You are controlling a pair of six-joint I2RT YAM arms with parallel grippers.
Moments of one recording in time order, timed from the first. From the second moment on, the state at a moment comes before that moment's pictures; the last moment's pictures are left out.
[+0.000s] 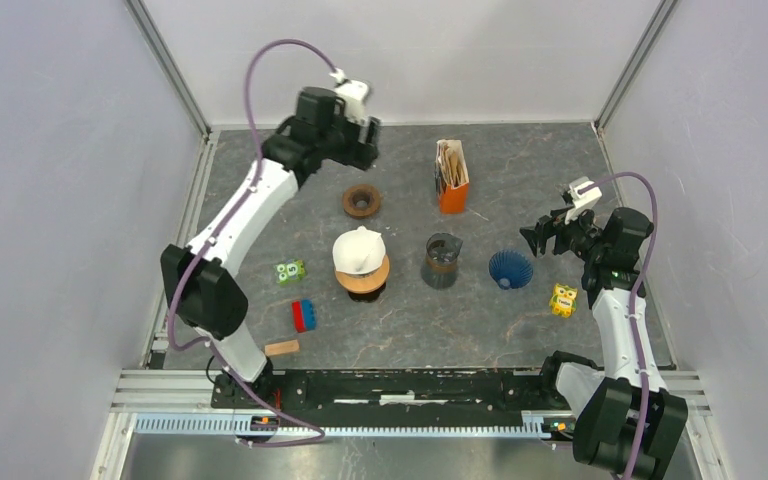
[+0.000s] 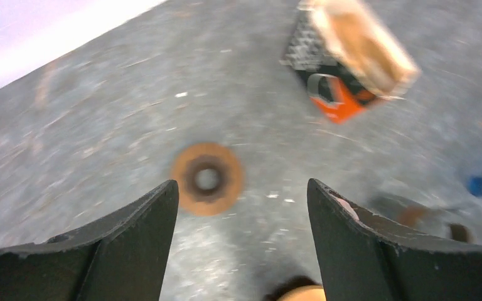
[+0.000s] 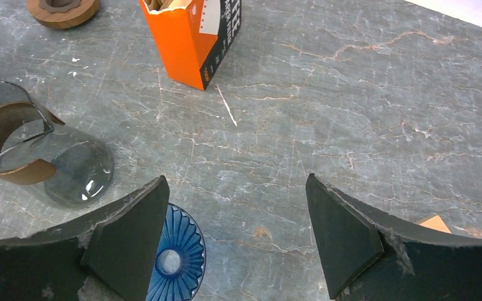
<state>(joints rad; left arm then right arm) -0.53 1.70 1.68 -0.52 0.11 0.03 -0.30 0.96 0.57 -0.01 -0.75 -0.30</state>
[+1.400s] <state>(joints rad) -0.35 2.21 1.78 -0.59 0.01 0.07 -0.30 1.01 0.57 -0.02 -0.94 -0.23</state>
